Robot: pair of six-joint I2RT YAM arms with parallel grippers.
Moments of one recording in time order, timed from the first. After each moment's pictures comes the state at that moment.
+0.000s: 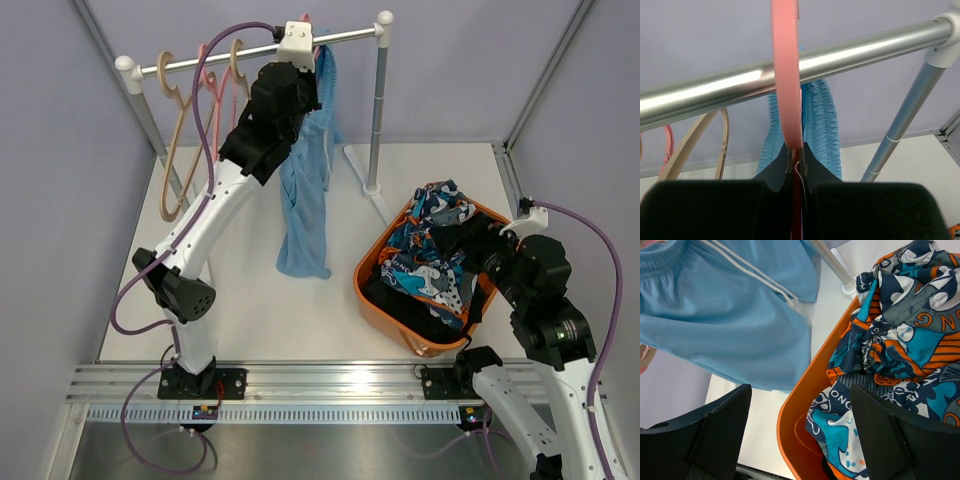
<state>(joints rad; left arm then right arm) -0.63 1.87 2.22 -0.31 -0.44 -0.03 0.24 0.58 1.02 -0.68 -0.07 0.65</state>
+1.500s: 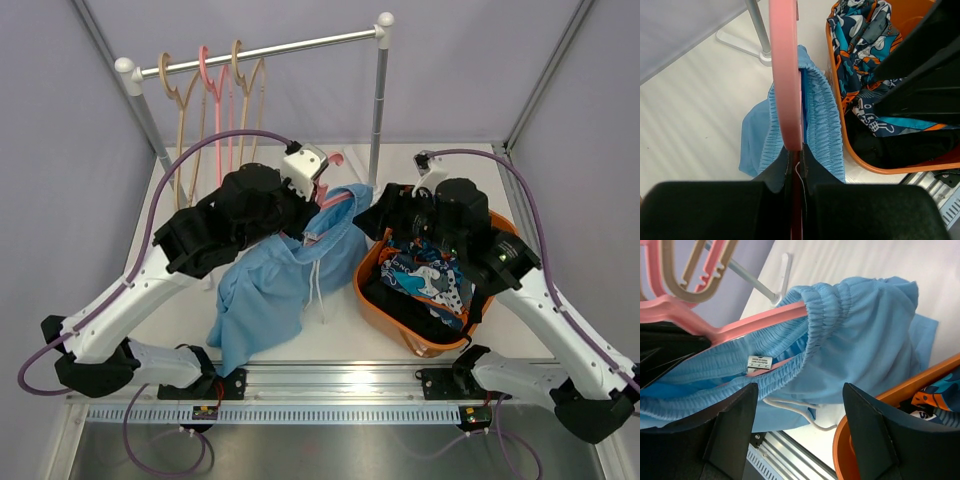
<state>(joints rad) -0.94 1.28 1.66 -0.79 -0.18 -0.08 0.65 1.02 1.26 -0.54 -0.08 0.59</state>
